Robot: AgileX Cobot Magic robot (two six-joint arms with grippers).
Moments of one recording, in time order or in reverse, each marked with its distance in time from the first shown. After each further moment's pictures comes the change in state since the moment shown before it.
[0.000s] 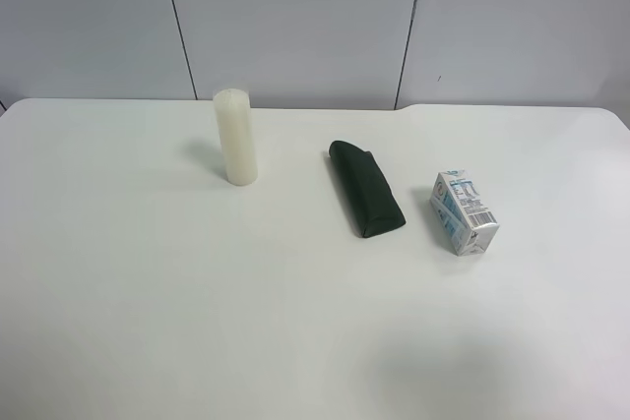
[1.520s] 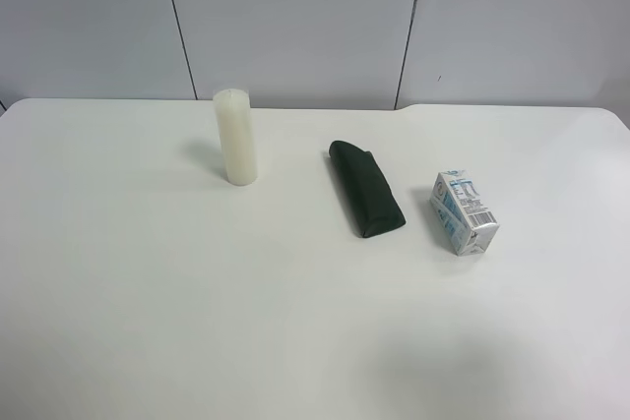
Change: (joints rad) left arm -0.154 0.000 0.000 0.000 0.000 0.000; right arm 0.000 0.000 0.000 0.000 0.000 0.000
